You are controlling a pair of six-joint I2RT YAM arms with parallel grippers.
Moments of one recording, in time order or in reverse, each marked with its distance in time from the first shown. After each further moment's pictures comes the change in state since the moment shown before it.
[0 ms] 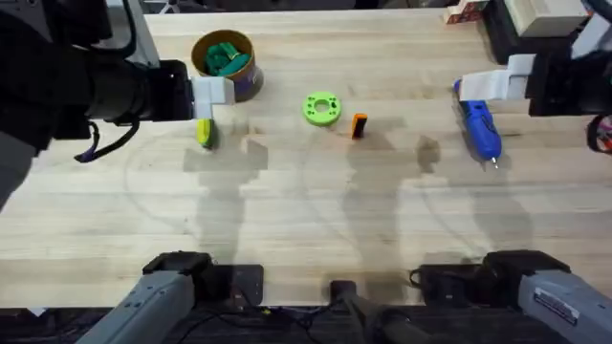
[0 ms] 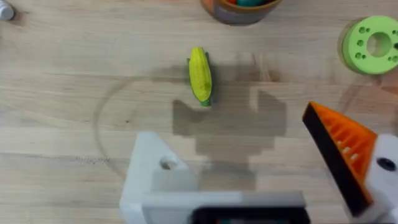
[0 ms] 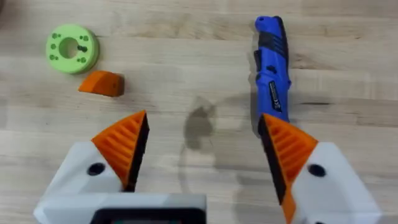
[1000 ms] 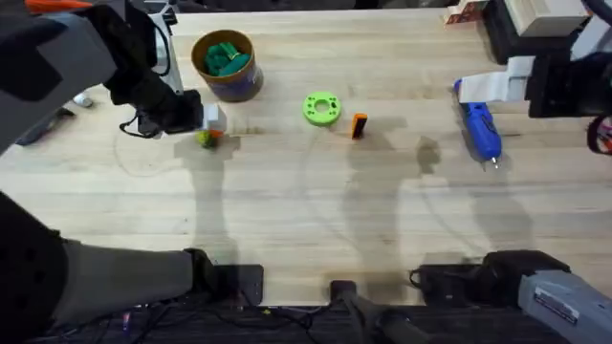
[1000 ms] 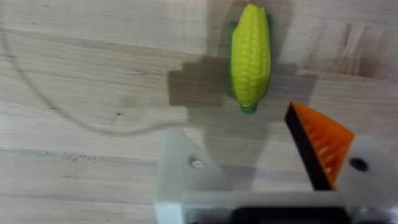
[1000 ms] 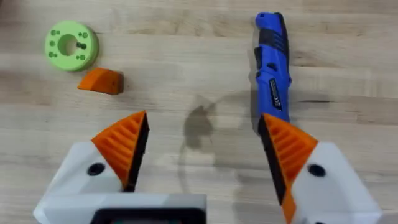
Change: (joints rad) left arm 0.175 0.515 0.004 0.033 0.065 0.057; right arm 0.000 0.000 0.000 -0.010 0.000 0.000
